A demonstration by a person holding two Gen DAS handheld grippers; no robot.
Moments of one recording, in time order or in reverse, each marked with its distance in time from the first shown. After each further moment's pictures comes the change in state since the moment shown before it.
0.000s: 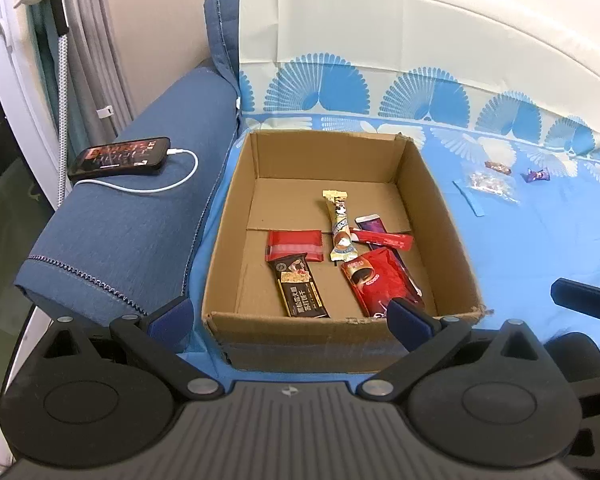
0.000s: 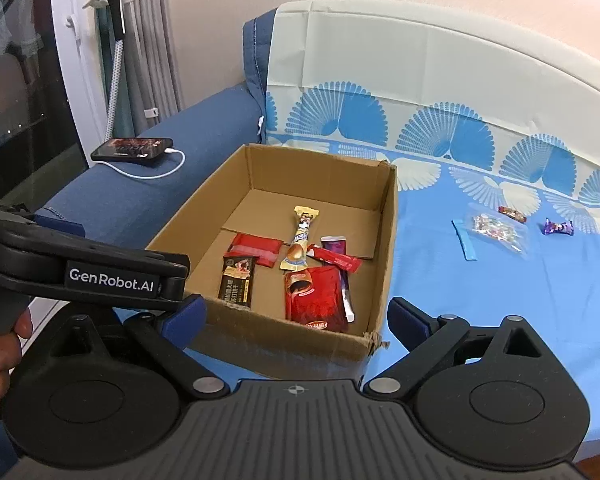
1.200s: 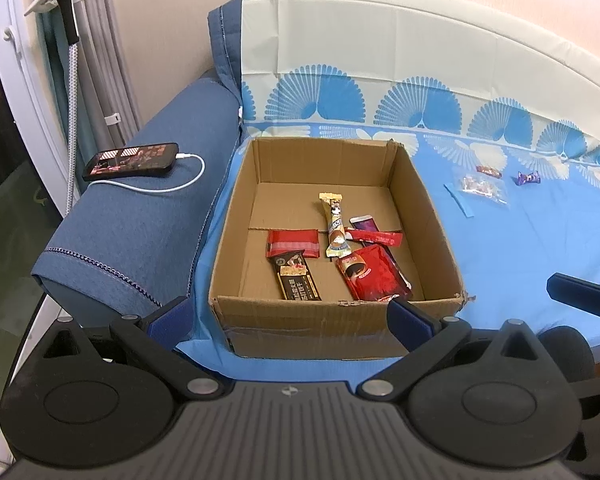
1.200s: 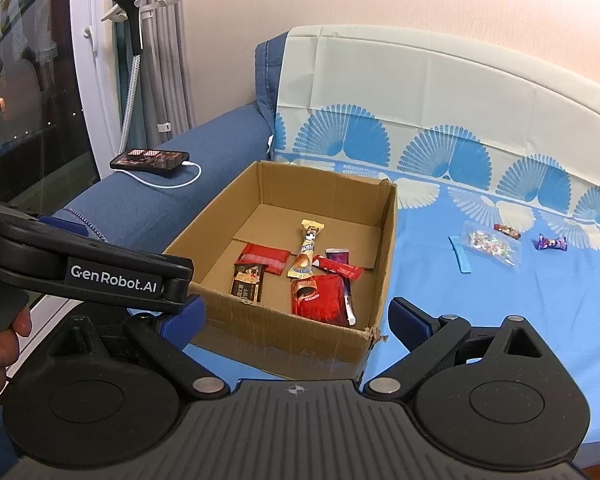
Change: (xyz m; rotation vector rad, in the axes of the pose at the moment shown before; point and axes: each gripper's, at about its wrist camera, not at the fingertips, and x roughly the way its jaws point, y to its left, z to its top) left arm -0.031 0.000 -0.016 0.003 -0.029 0.000; right arm -0.033 0.009 -0.012 -0.029 -0.062 0.006
